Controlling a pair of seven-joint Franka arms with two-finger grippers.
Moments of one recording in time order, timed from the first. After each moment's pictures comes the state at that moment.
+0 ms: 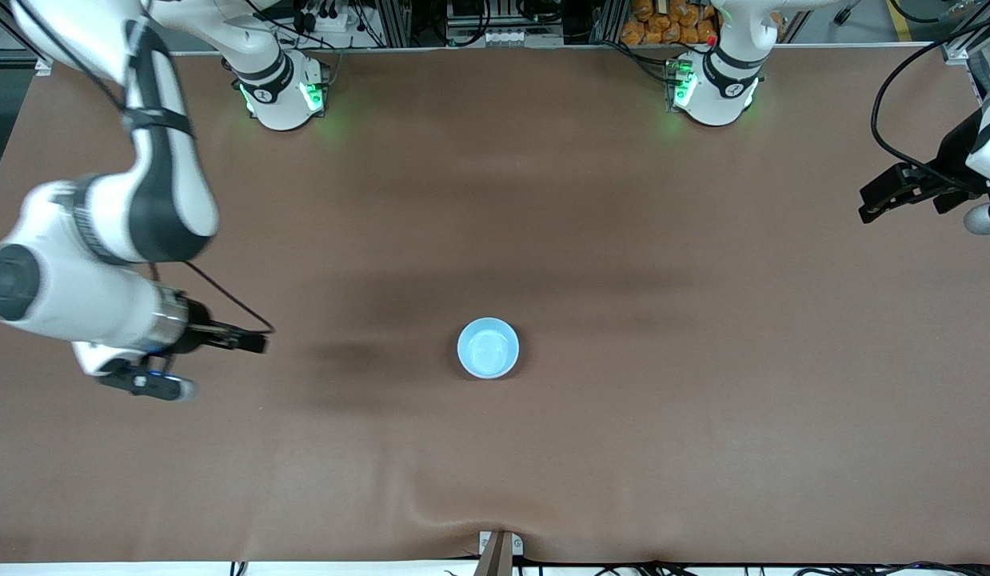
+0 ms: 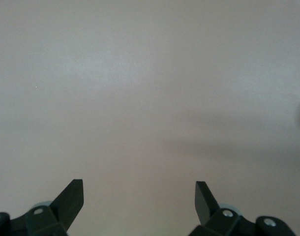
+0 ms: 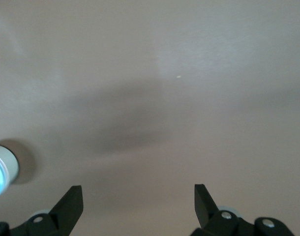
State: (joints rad) left arm 0.02 0.01 -0.09 -1.53 0.04 1.55 -0.19; right arm 0.29 0.43 -0.25 -1.42 0.20 1.75 0.19
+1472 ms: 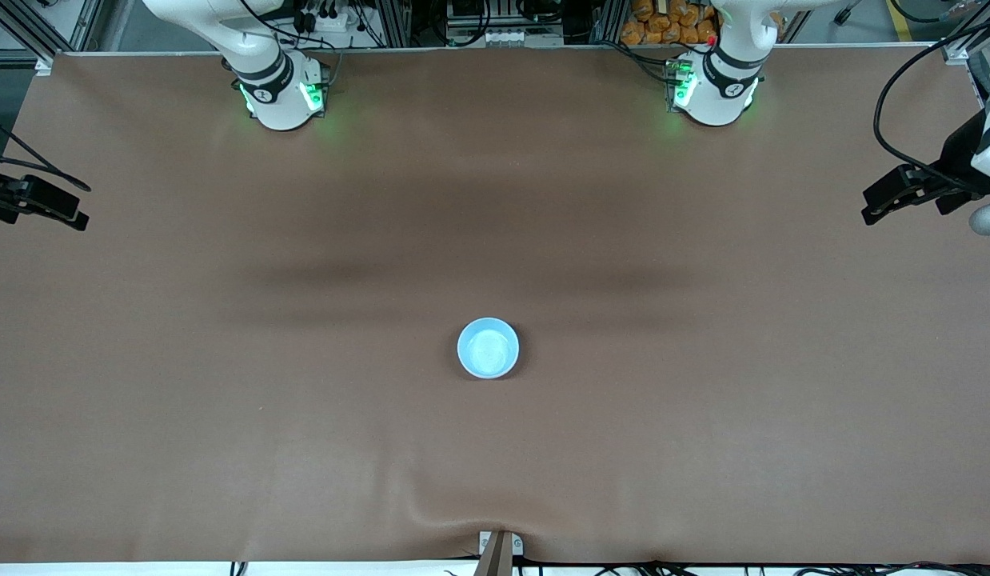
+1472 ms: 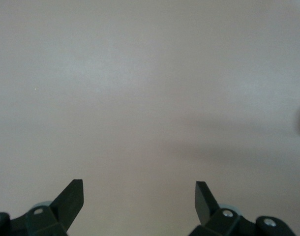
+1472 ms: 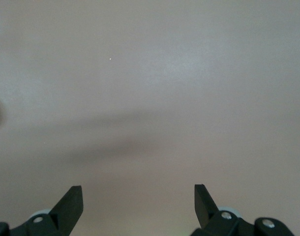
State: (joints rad) left arm 0.03 -0.01 -0.10 -1.56 0.03 1.59 -0.19; right arm 0.14 0.03 -0.23 -1.52 0.01 1.51 0.03
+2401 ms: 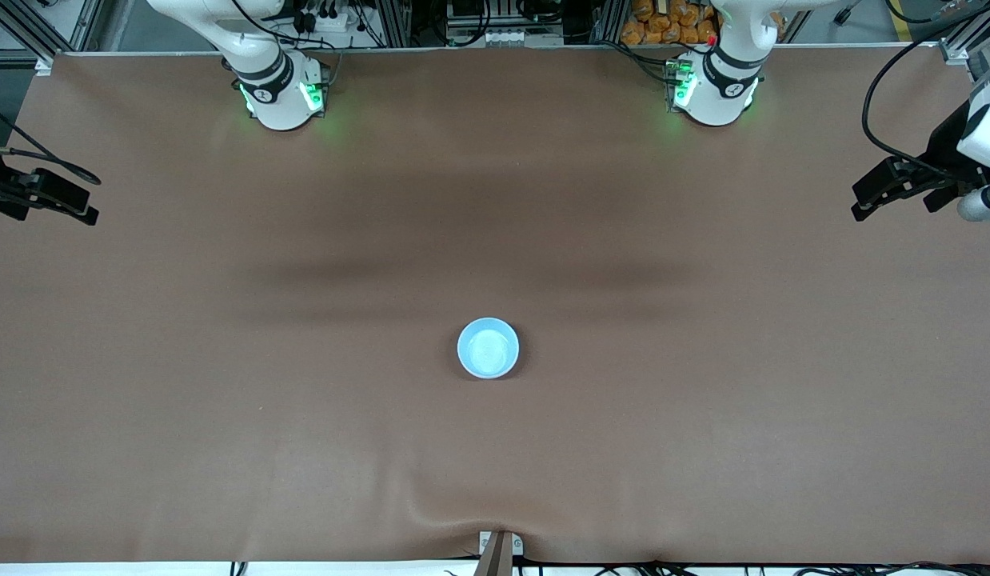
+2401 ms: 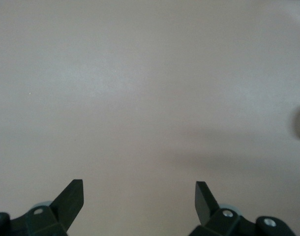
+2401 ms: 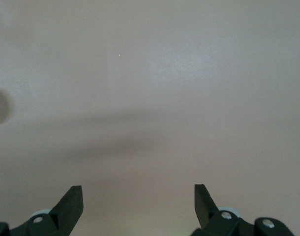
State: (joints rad) left arm 0.03 -0.08 -0.10 -1.66 0.02 1.65 -0.19; right arm -0.02 0.02 -0.03 -1.52 0.01 1.50 0.03
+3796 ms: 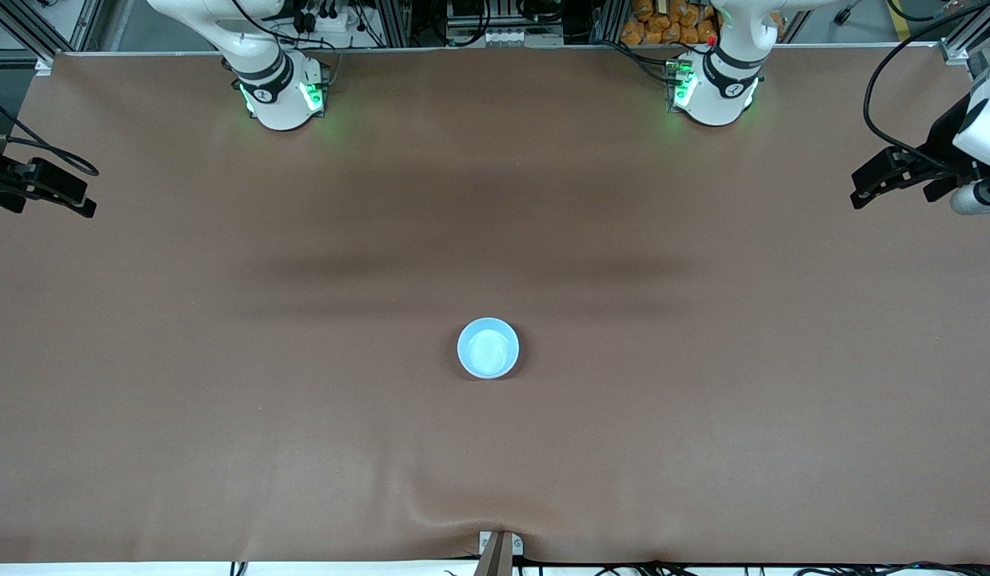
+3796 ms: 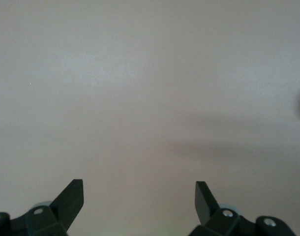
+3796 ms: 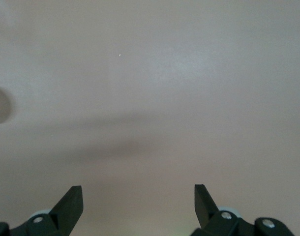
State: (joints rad) left arm 0.03 -0.08 -0.10 -1.65 0.02 1.58 -0.15; right arm -0.03 0.00 -0.03 -1.53 0.01 1.50 0.03
